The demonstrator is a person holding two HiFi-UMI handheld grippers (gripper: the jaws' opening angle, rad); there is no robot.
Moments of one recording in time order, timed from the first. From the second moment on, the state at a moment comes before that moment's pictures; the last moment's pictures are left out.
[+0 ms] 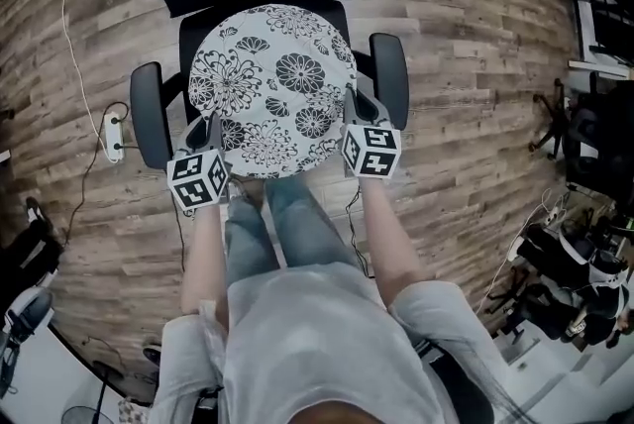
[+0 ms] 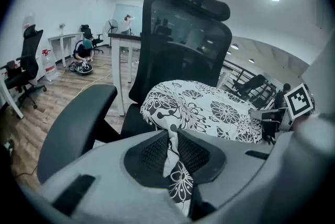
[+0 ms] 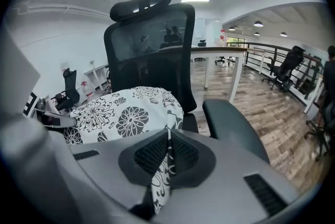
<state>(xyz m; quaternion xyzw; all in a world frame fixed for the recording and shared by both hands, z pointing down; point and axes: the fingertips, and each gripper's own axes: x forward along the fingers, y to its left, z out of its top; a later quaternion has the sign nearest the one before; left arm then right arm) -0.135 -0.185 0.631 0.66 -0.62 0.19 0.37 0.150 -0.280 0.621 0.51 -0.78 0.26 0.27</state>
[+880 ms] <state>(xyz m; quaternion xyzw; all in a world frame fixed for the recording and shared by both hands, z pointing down) -0.140 -0.202 0.743 0.64 -0.60 0.27 0.39 0.137 -0.305 0.752 0.45 -0.77 0.28 0.35</state>
